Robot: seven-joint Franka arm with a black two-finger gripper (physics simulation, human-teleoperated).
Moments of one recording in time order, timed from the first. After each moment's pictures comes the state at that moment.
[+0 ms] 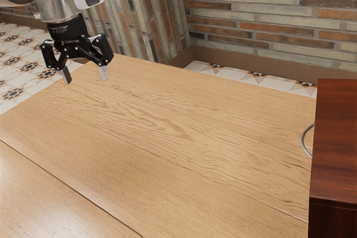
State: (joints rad) arm 0.29 0.11 -0.04 -1.18 0.01 1.27 -0.29
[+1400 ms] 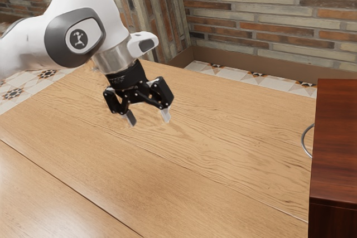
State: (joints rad) arm 0.27 -0.09 -0.19 -1.71 -0.14 1.66 -0.29
